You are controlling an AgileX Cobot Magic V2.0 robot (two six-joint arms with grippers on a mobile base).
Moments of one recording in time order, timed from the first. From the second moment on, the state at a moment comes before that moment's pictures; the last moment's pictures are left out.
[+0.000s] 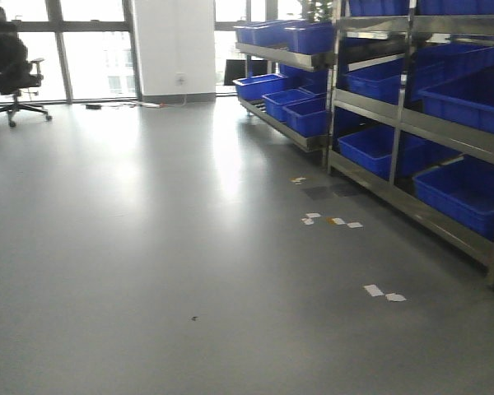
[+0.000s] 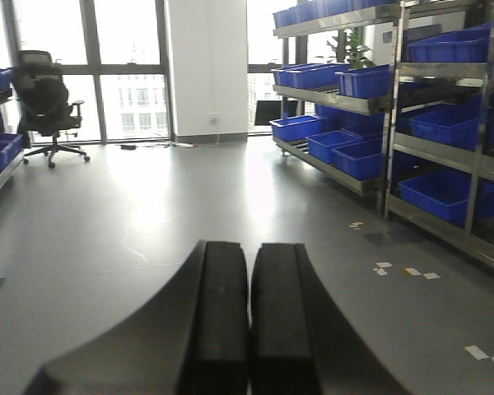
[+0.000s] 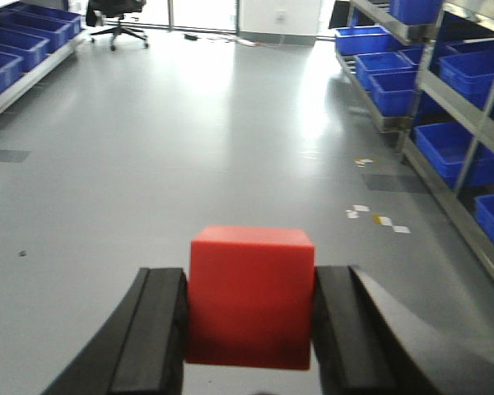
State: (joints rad) left arm -0.02 -0.01 0.01 0.00 0.00 -0.03; right arm 0.25 0.63 -0.78 0.01 0.38 -0.02
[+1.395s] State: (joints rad) left arm -0.02 -0.01 0.01 0.00 0.00 -0.03; right arm 0.25 0.63 -0.78 0.01 0.38 -0.02
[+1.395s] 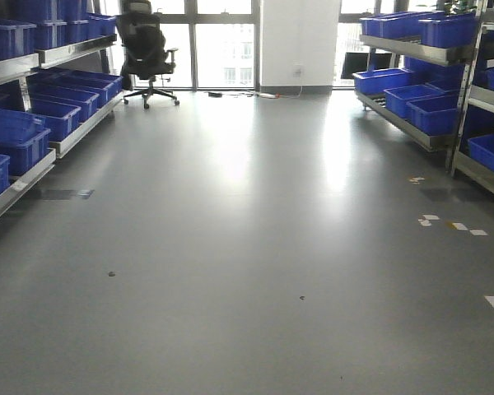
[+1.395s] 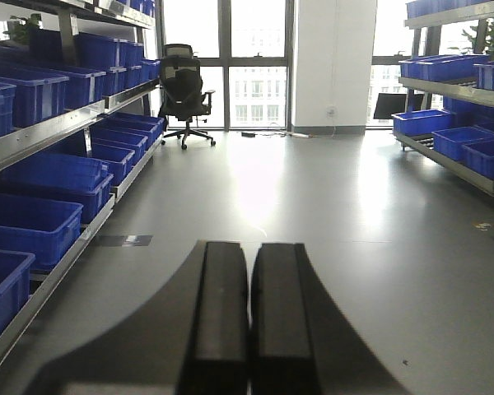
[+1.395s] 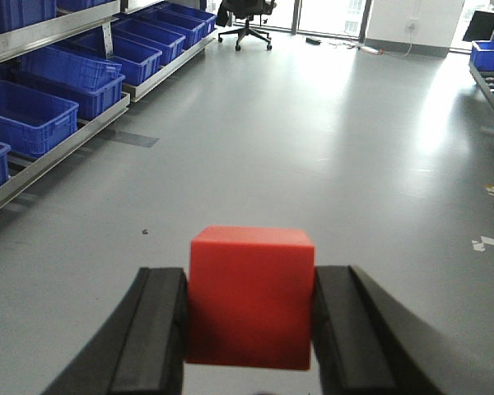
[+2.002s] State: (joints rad) left arm -0.02 -0.01 0.01 0.00 0.00 -0.03; right arm 0.25 0.63 -0.78 0.01 0.38 -0.02
